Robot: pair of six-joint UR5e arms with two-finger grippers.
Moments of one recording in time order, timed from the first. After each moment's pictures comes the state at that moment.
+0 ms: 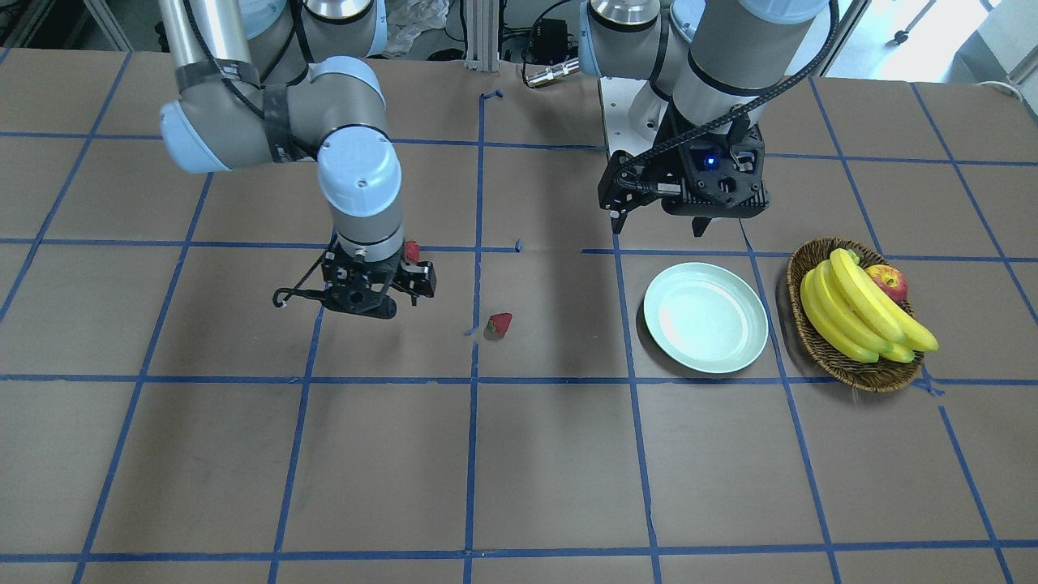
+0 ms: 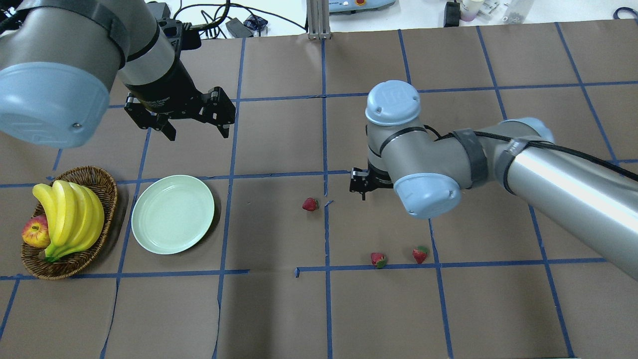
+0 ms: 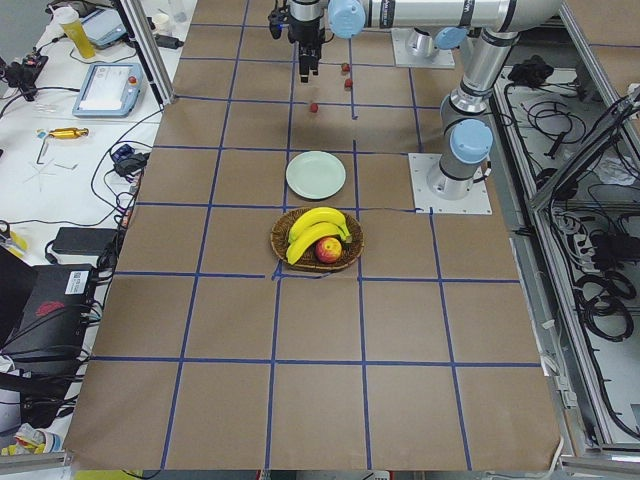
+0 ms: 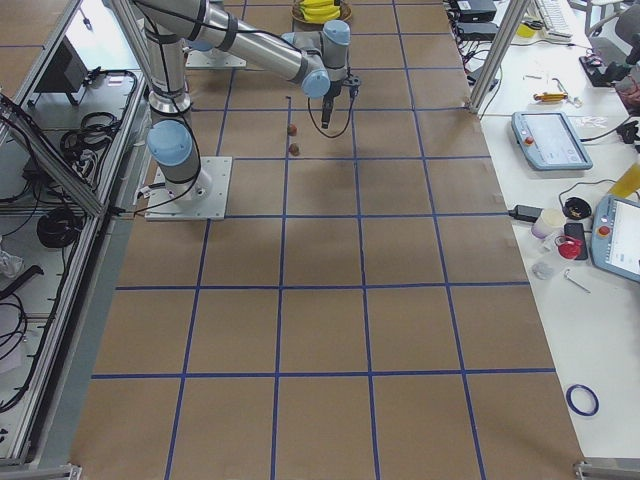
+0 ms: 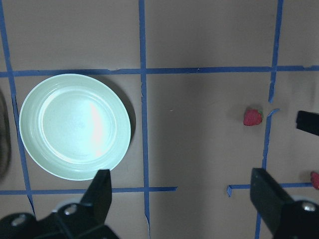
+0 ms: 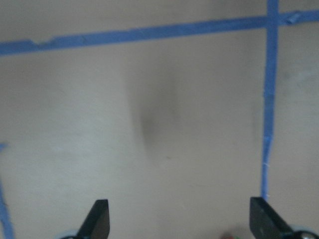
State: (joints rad) left arm -1.64 -1.58 -1.64 -1.47 1.55 -0.07; right arm 1.78 -1.37 2.02 -2.11 -1.64 0.30
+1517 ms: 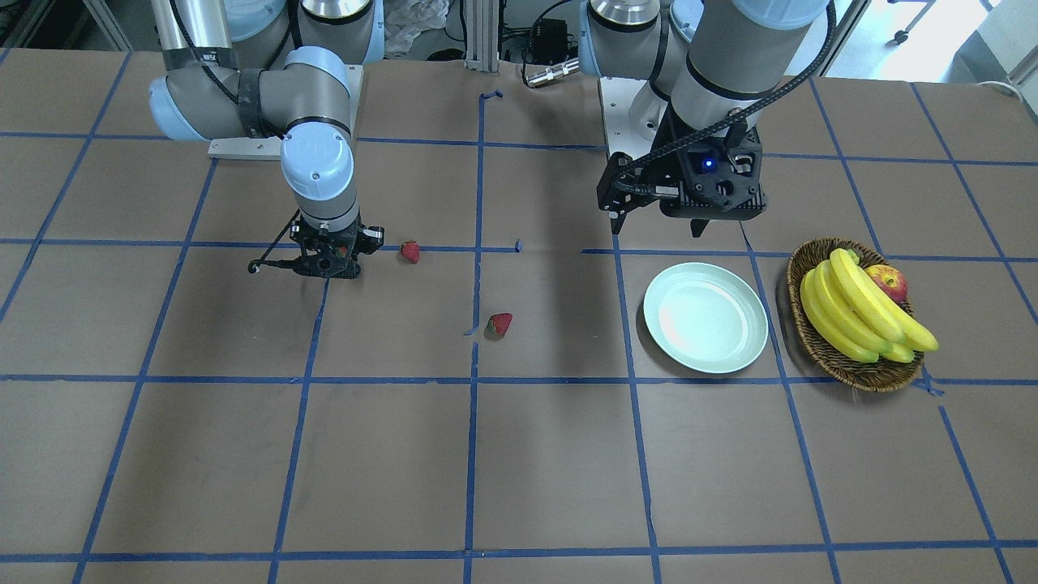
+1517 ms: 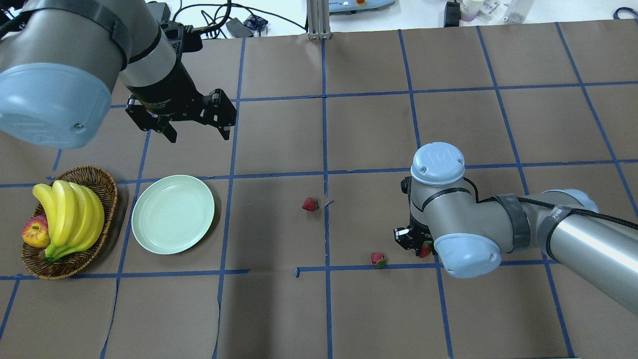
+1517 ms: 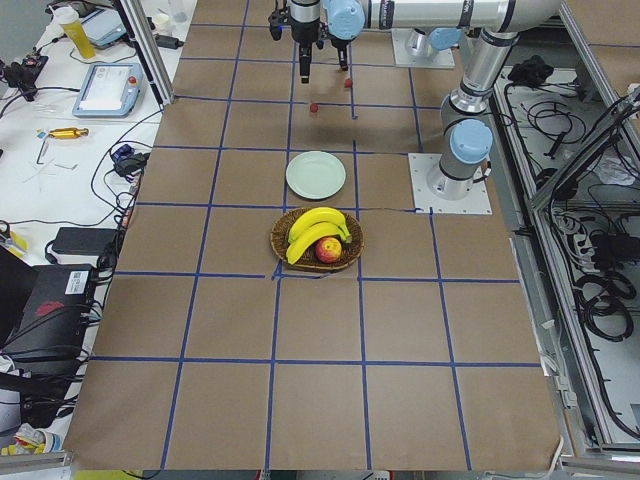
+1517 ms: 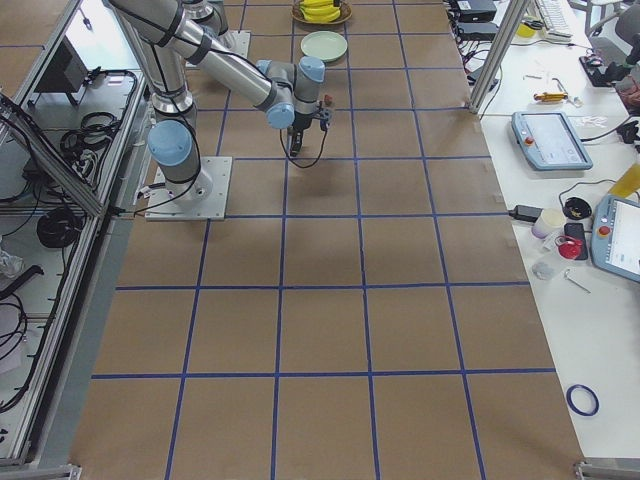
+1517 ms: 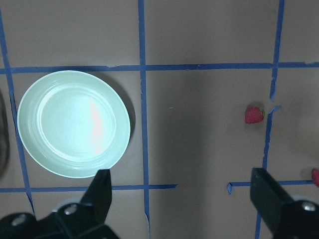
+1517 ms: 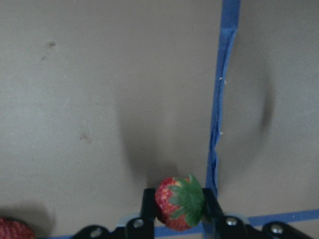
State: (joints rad) left arm -1.64 -1.58 -1.65 -1.47 1.55 -0.07; right arm 1.70 -1.42 2.25 -2.21 -1.67 0.15
